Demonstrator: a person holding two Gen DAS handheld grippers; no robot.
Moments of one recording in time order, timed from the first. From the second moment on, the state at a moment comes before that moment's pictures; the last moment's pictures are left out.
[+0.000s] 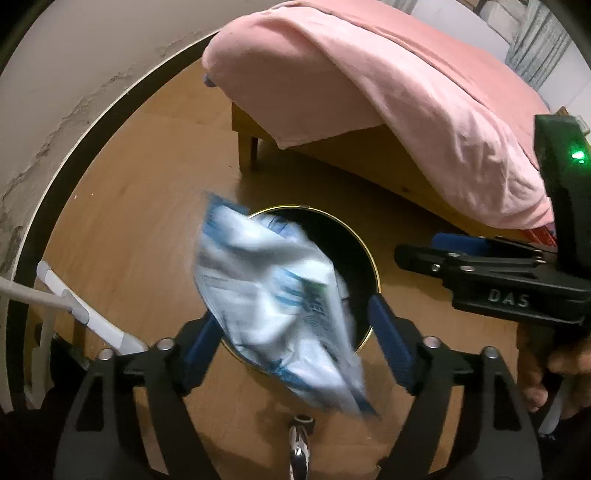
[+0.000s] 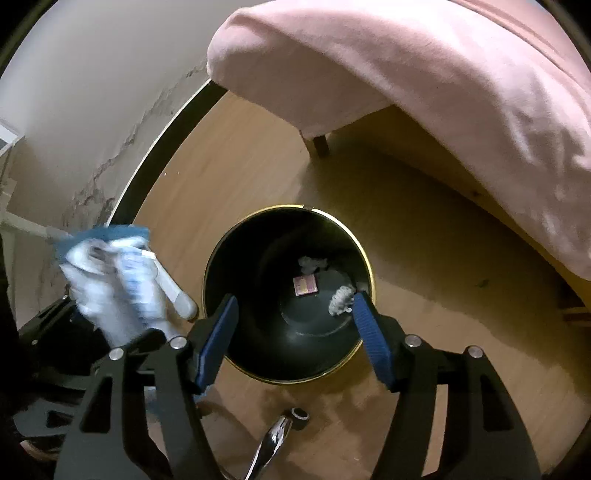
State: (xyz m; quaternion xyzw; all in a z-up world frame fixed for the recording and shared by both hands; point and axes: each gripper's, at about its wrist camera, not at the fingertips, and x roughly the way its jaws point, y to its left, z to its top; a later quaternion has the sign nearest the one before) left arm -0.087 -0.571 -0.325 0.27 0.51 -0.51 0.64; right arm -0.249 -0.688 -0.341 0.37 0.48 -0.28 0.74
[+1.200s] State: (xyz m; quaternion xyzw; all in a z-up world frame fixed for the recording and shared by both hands) left arm 0.124 0.010 -0.030 0.09 0.37 -0.09 0.92; right arm 0.054 -0.282 -0.056 0.07 0.45 0.14 0.88
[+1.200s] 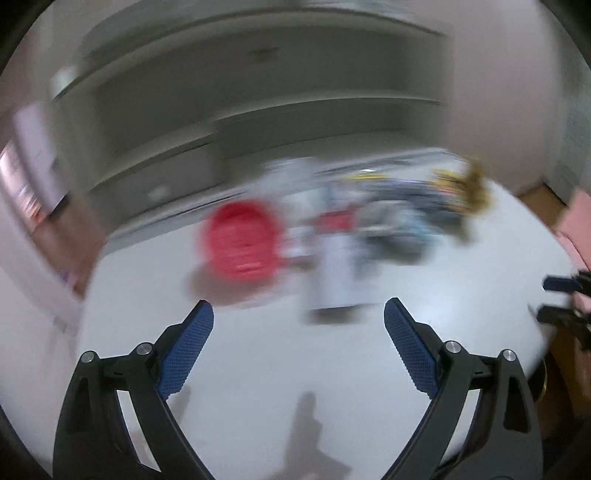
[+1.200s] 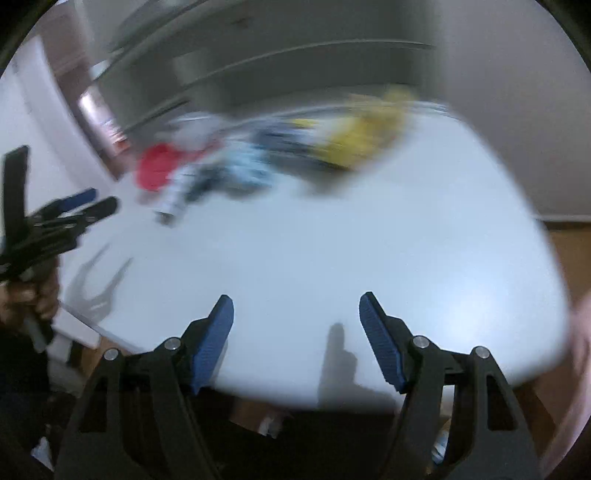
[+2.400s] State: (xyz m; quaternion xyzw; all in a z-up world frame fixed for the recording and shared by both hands) left arm 0.243 0.087 -0.050 -0.04 0.43 -0.07 0.90; right arm 0.141 -0.167 -0.051 0.15 0.47 0.24 0.83
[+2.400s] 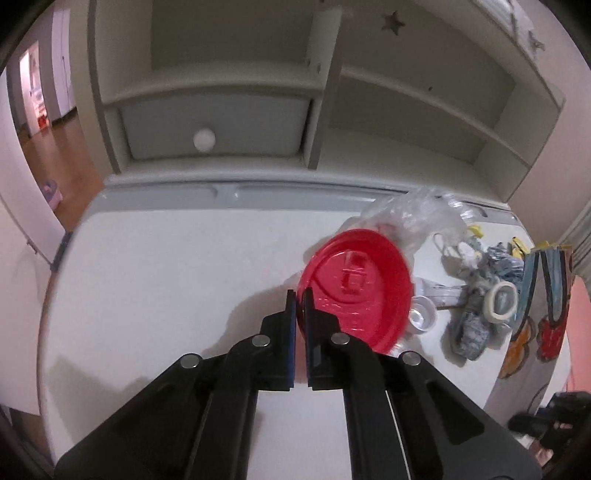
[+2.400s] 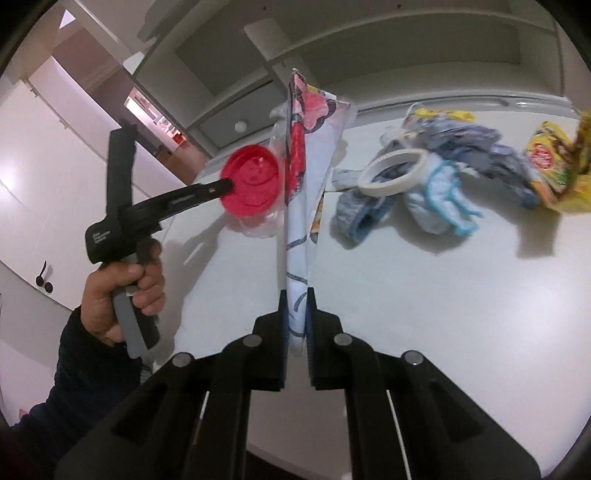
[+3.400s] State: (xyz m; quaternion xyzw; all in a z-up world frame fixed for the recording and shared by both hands) left arm -0.032 -0.362 -0.066 0.12 0.39 -0.48 0.78; right arm -0.182 -0.589 -0.135 0.27 0.44 -0.18 0.84
